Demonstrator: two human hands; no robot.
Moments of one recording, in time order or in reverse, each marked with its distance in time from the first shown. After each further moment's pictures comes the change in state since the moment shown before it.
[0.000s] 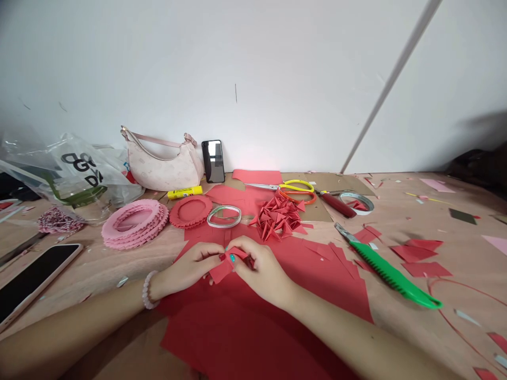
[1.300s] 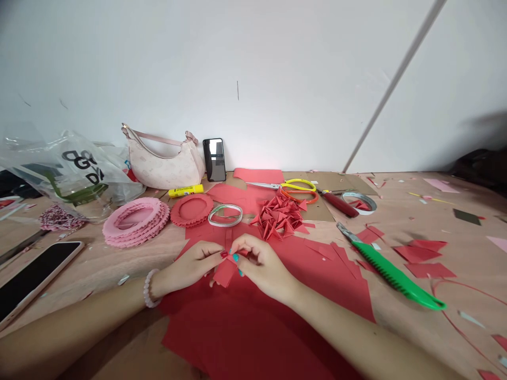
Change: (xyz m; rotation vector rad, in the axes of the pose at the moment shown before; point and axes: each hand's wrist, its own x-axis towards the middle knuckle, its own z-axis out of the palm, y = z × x) left_hand 0.000 0.003 0.001 0.060 -0.013 0.017; right_hand 0.005 -0.002 0.000 0.335 -0.050 0.126
